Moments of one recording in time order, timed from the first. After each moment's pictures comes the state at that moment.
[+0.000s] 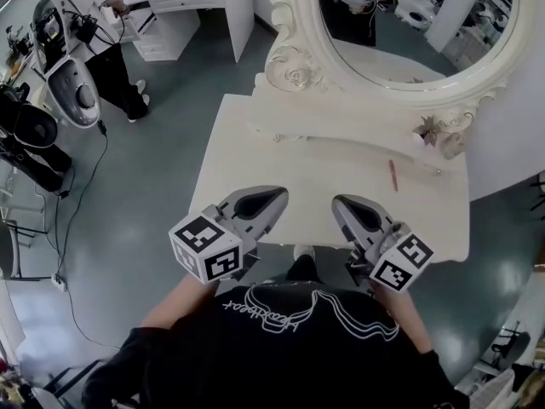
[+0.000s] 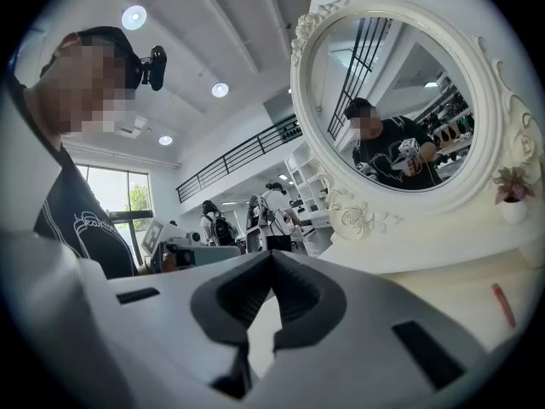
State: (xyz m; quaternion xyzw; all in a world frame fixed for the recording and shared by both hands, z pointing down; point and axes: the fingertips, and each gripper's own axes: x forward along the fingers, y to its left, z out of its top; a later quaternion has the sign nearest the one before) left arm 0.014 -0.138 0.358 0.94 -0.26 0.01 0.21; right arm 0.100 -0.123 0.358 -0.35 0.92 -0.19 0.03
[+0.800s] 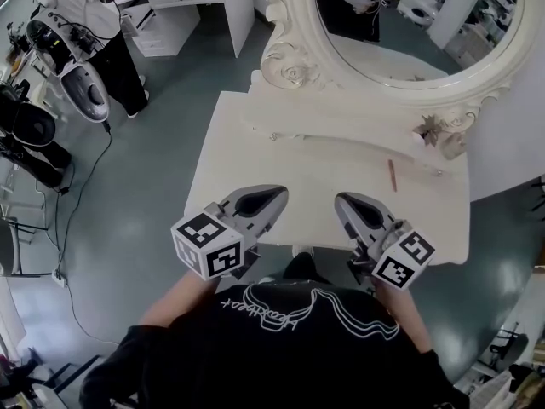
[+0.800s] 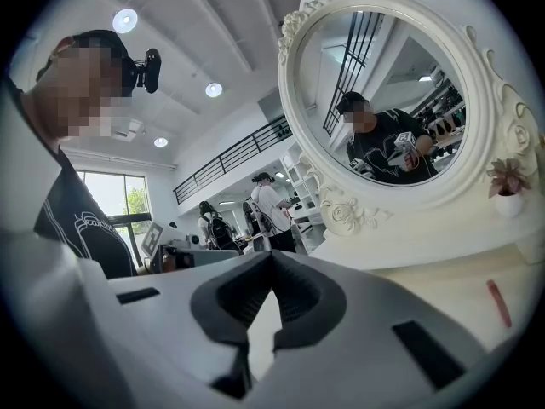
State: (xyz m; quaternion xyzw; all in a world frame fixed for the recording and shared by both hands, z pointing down) left arm 0.028 -0.148 0.375 0.94 -0.26 0.03 0.23; right arm 0.120 -0.134 0.369 -0.36 0.91 -0.21 0.03
